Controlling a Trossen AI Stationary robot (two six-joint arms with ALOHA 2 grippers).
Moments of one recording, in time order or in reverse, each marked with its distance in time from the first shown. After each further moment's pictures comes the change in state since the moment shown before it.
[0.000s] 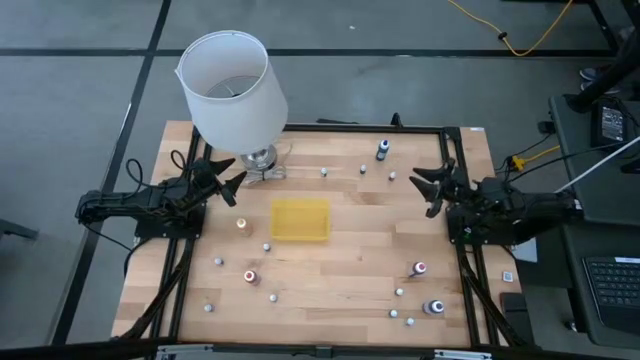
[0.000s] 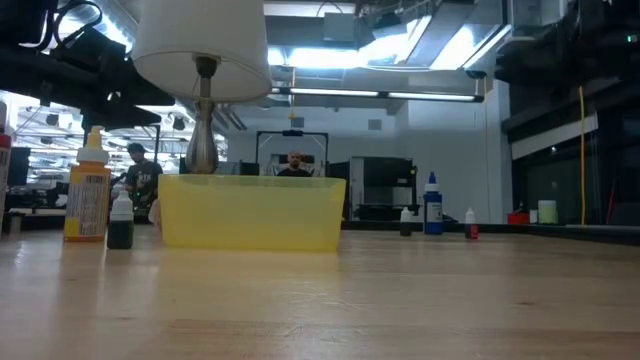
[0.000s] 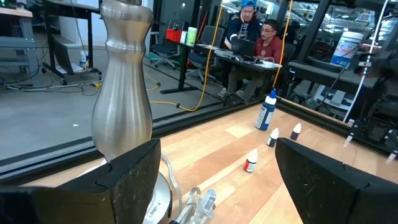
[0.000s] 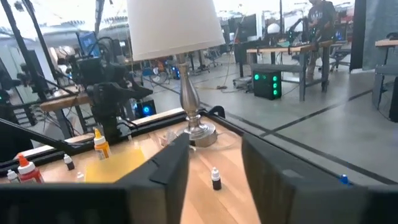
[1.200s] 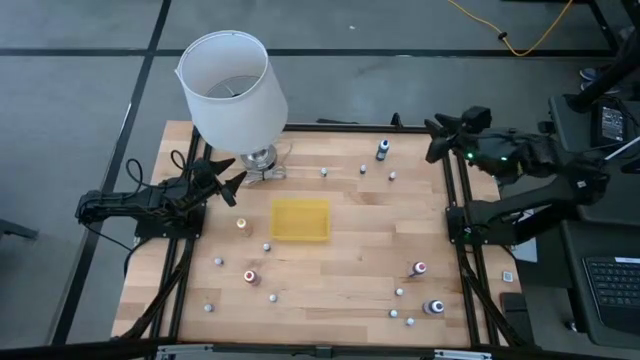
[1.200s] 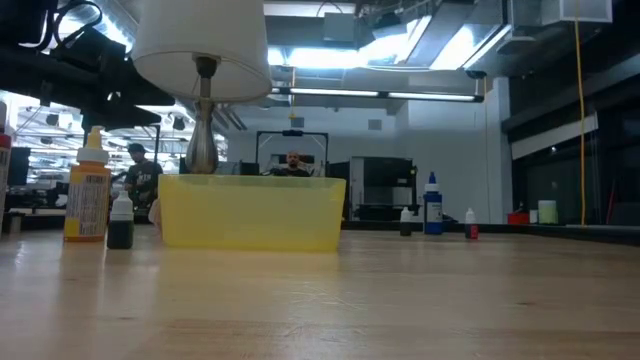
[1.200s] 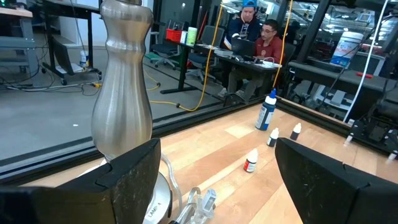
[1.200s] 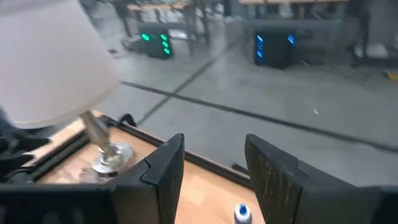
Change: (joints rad) left arm 0.000 0.000 0.000 0.000 0.000 0.000; right arm -0.037 0.801 1.136 -0.867 0.411 0.424
